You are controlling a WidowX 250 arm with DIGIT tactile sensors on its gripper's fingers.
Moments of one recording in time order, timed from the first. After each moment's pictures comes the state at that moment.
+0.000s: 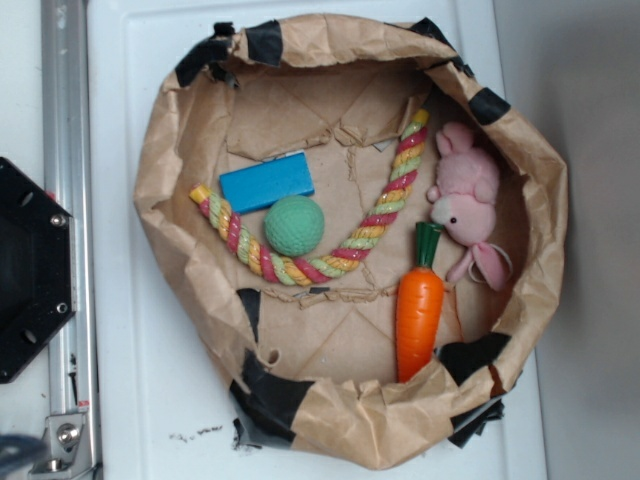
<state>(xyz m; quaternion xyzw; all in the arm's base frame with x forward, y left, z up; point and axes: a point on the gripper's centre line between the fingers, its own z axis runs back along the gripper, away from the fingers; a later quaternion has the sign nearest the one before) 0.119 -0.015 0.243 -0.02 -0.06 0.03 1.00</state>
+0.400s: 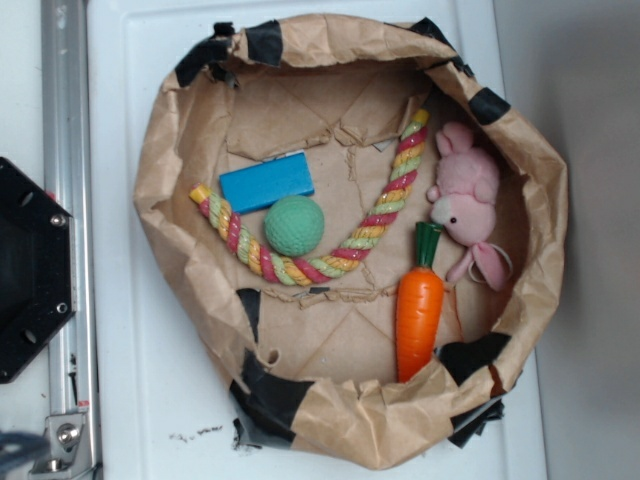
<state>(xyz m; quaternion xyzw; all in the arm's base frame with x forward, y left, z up) 0.119 -0.015 0.239 -0.02 -0.05 0.03 1.00</state>
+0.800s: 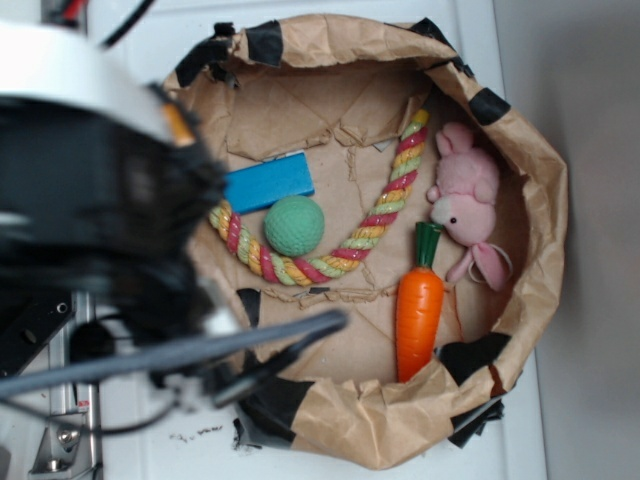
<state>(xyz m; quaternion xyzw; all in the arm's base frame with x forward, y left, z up) 0.194 -0.019 0.191 0.00 -0.05 0.24 0.97</state>
